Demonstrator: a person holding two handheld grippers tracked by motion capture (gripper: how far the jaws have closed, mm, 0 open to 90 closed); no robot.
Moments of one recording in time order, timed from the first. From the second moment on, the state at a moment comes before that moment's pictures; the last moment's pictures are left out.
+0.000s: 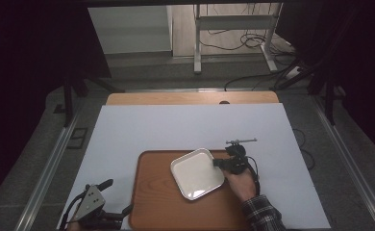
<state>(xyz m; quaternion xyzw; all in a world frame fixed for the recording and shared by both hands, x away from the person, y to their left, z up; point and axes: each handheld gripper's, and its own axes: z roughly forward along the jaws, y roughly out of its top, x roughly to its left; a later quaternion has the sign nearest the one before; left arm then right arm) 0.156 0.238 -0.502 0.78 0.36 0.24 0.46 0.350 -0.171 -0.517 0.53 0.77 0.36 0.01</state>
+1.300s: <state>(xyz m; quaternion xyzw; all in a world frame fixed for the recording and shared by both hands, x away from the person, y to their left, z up) 0.156 0.238 -0.502 0.78 0.36 0.24 0.46 0.273 -0.152 -0.479 0.33 0.86 0.39 0.05</state>
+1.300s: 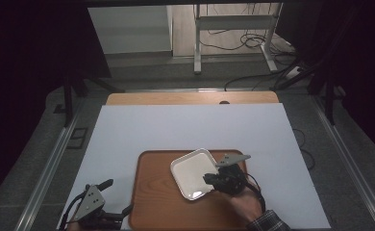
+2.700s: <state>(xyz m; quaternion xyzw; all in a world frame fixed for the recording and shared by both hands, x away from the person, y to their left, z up) 0.157 0.236 -0.502 0.78 0.36 0.24 0.46 0.256 -0.110 -0.513 0.26 0.89 0.36 0.03</state>
